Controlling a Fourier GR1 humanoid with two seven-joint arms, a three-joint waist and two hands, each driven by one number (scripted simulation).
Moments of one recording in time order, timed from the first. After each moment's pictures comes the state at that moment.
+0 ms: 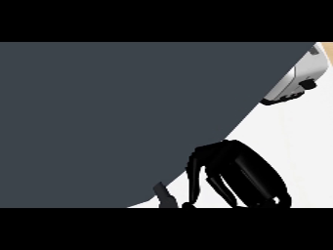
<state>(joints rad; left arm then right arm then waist) 0.94 0.57 0.06 -2.29 0.84 -0.24 -0.61 -0.14 -0.04 0.39 -2.01 -0.31 0.14 0.41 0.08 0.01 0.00</state>
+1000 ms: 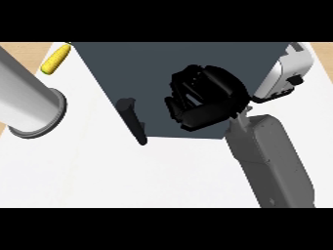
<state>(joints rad) 1.11 0.50 0.27 -2.27 0.98 -0.49 -0.59 -0.67 -0.03 0.15 -1.42 -0.50 0.32 0.38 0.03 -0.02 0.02</state>
